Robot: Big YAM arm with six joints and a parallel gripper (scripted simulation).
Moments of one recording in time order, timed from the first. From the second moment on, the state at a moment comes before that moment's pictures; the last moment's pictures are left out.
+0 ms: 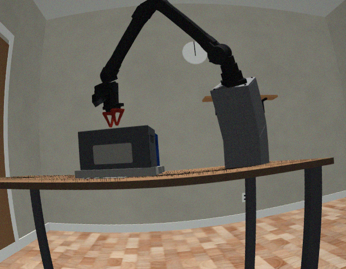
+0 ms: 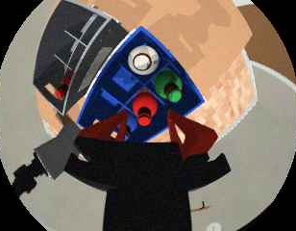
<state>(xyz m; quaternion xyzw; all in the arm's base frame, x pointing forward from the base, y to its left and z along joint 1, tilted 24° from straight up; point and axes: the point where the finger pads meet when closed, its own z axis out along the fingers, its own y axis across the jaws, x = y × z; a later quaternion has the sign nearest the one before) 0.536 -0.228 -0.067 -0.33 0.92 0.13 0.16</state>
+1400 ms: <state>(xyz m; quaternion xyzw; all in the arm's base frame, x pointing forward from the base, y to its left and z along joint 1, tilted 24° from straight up) 0.564 -0.272 -0.076 -0.33 0.92 0.13 0.16</state>
